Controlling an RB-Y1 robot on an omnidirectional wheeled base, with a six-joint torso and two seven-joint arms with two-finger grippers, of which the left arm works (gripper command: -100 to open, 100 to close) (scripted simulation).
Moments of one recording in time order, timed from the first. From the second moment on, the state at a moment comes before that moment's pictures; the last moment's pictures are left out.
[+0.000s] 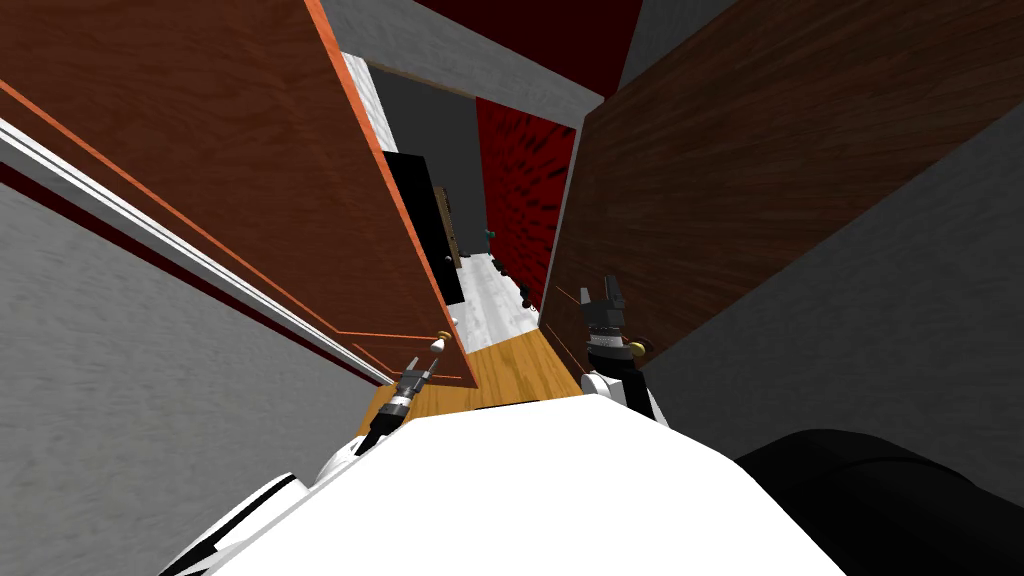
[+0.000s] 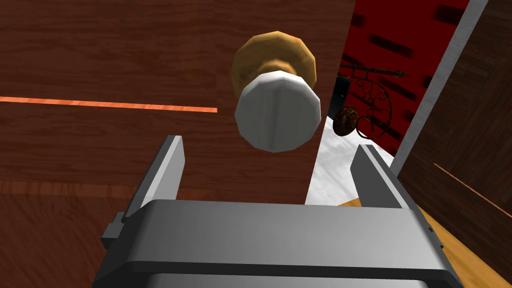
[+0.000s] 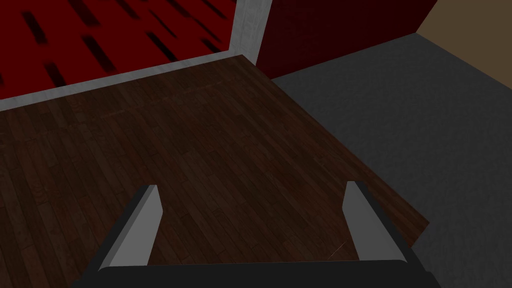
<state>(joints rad) -0.08 0.52 -0.48 -0.42 0.37 -1.20 1.94</state>
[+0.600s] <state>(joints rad) -0.07 0.50 -0.48 -0.43 0.38 -1.18 1.92</state>
